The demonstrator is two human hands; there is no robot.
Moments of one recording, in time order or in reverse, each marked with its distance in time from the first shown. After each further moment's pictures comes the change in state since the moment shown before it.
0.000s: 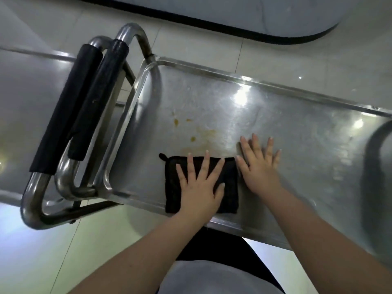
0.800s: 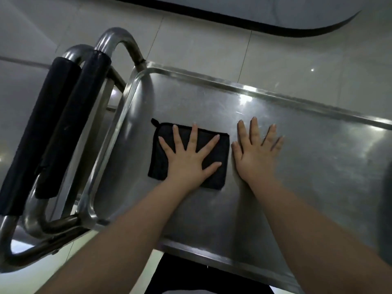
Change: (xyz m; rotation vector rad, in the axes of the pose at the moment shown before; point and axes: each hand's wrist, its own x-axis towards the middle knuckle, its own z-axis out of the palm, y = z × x) left_hand 0.138 -0.043 -0.008 0.214 -0.043 -0.017; right_hand 0.105 -0.003 0.005 -0.111 0.142 0.025
